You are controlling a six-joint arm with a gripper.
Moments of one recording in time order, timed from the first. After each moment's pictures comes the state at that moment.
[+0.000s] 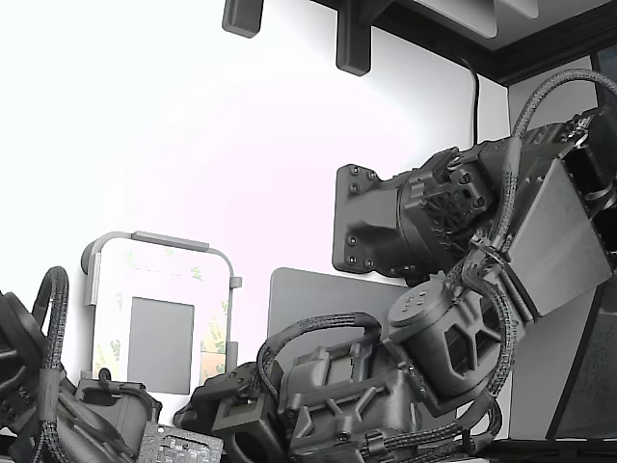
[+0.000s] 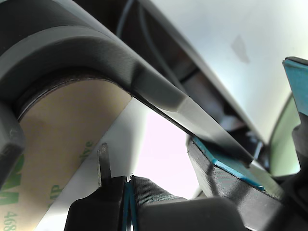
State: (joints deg) arm 43.1 92.1 110.7 36.4 11.3 -94.7
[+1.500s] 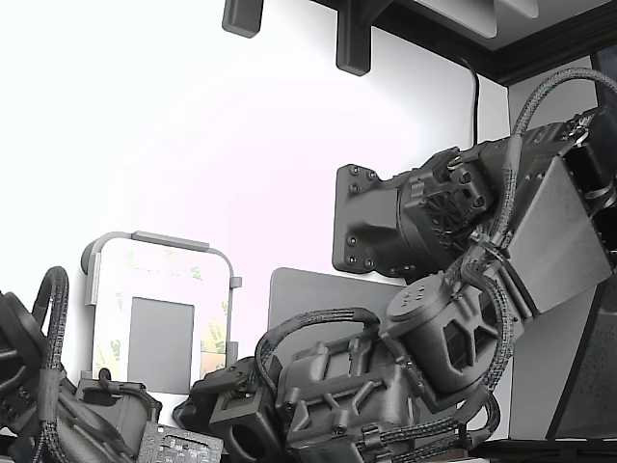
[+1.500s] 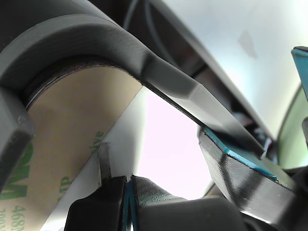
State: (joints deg) arm 42.4 92.4 111.1 36.7 10.8 -93.9
